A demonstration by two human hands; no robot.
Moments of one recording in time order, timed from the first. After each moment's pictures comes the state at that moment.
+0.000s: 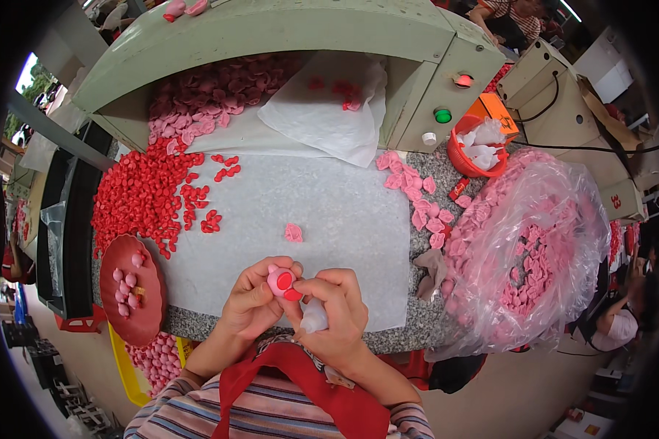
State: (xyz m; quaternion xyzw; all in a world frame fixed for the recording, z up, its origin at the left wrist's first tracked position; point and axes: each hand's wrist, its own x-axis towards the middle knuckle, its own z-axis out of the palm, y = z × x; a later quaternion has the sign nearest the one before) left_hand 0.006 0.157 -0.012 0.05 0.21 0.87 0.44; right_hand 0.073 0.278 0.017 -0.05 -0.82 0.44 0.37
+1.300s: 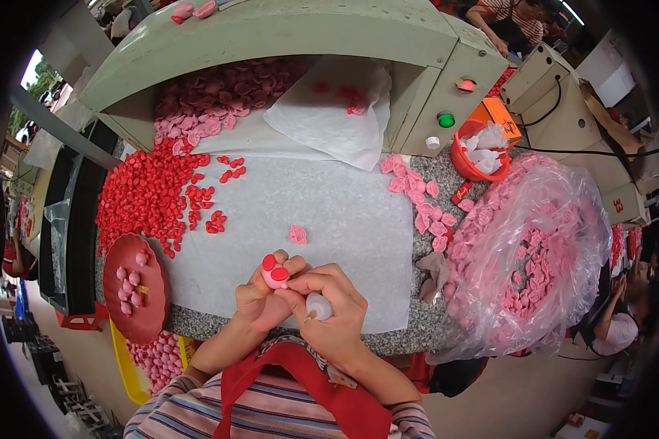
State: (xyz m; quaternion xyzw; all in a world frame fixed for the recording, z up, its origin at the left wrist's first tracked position) left_hand 0.002 0.175 -0.027 0.09 0.09 0.89 0.44; right_hand 0.066 0.272 0.021 -0.09 -0.75 0.59 0.29
